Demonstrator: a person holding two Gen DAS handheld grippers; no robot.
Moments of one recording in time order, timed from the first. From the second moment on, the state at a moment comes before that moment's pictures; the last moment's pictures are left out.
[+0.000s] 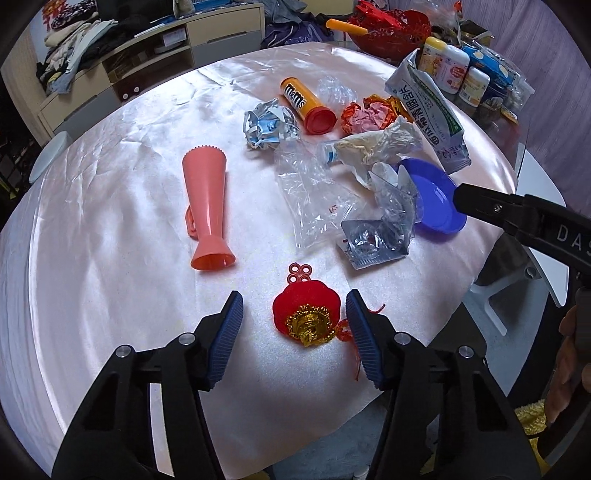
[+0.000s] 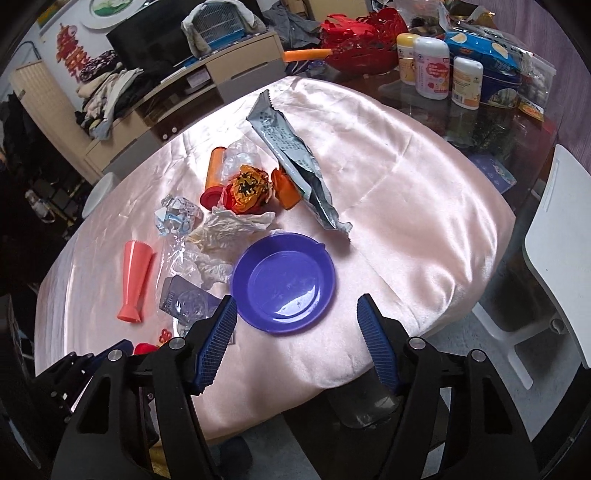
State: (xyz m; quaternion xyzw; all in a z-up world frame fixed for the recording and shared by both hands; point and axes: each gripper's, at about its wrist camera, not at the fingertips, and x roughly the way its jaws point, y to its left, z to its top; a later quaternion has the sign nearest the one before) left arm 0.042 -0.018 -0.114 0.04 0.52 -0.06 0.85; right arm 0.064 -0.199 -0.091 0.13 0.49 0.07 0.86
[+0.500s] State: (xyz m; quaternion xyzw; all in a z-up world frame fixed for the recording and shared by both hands) left arm 0.052 -0.016 -0.121 0.03 0.54 -0.07 0.84; right arm 0.092 -0.172 -0.113 0.11 0.52 0.09 0.84
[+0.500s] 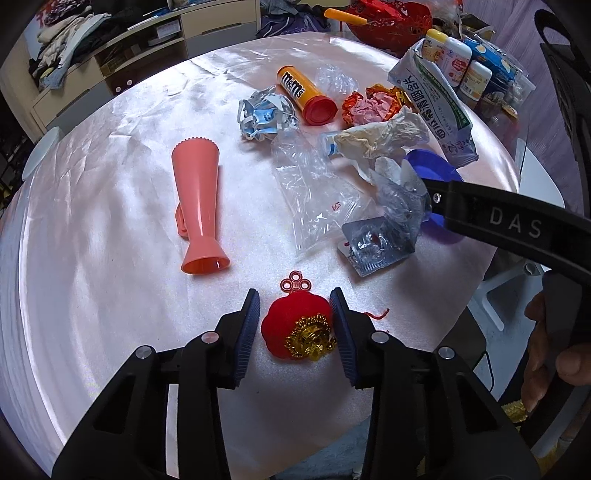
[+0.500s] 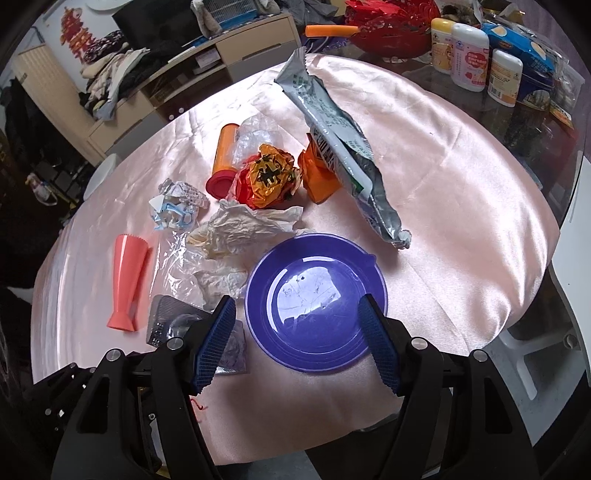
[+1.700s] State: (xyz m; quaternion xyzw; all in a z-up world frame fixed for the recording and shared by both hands) left arm 0.040 -0.019 -0.119 0.04 0.53 -0.09 0.84; right arm 0.076 -0.186 -0.115 0.12 0.51 0.10 0.84
